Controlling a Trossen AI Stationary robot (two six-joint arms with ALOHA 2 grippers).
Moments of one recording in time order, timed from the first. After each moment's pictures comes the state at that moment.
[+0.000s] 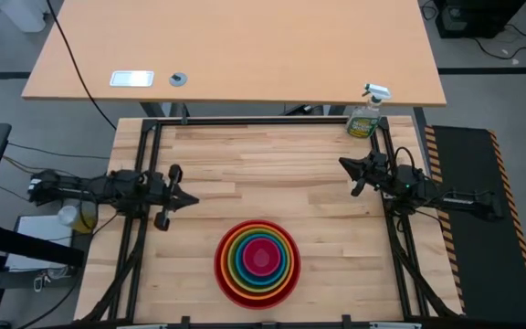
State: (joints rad) left arm -0.12 0.23 0.18 0.08 0.02 -0.03; right arm -0.19 0.09 0.01 0.13 0.34 0.31
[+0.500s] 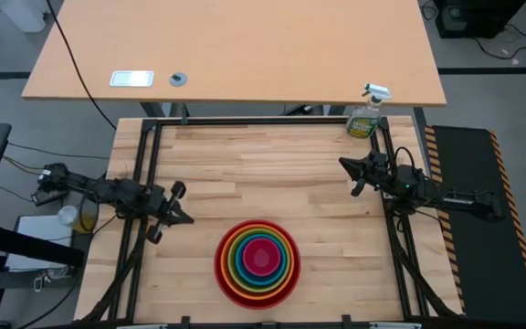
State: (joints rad) left arm -0.28 0.14 0.06 0.11 0.07 -0.07; right arm -0.19 0.09 0.01 0.13 0.34 0.31
